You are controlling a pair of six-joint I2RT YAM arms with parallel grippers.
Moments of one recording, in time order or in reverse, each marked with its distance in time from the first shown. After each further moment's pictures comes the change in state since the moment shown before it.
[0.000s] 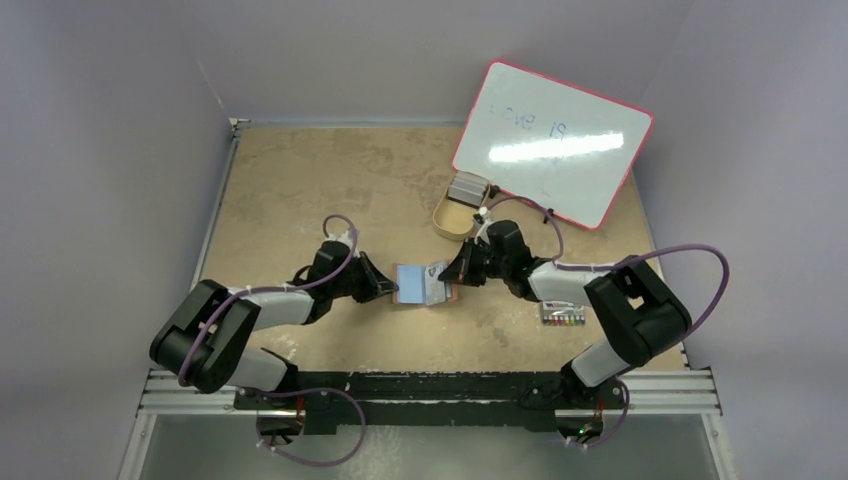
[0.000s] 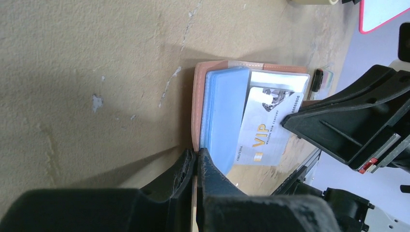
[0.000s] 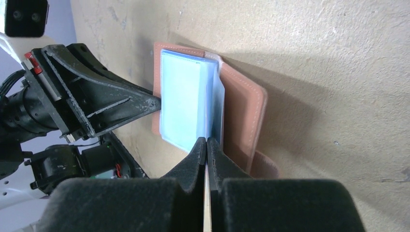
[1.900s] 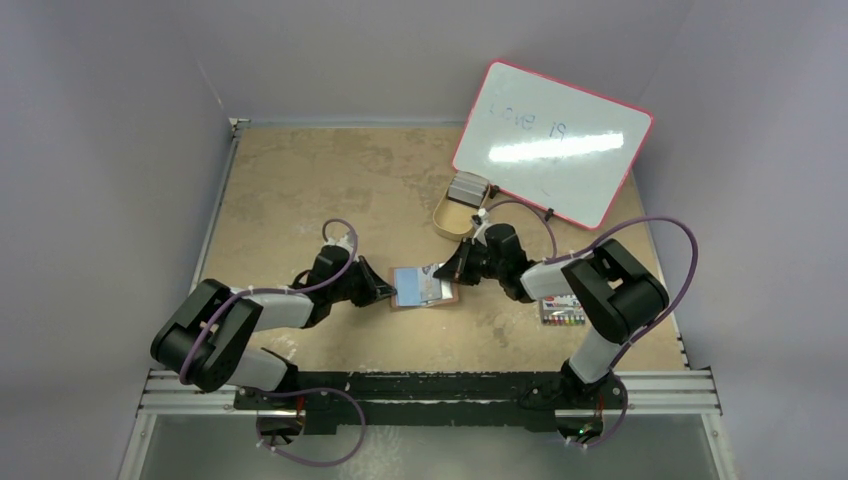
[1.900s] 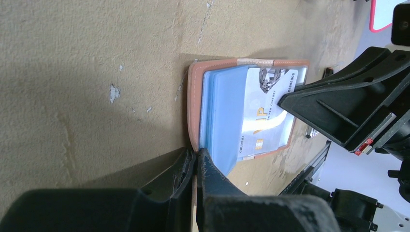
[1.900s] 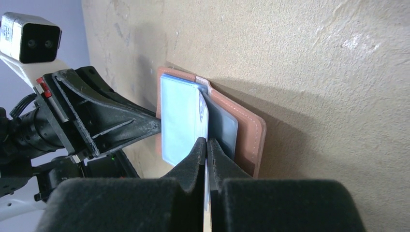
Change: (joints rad) left arm -0.005 0.008 -0.040 0.031 -0.011 0.006; right arm -0.008 0.163 -0.019 0.240 -0.020 0.059
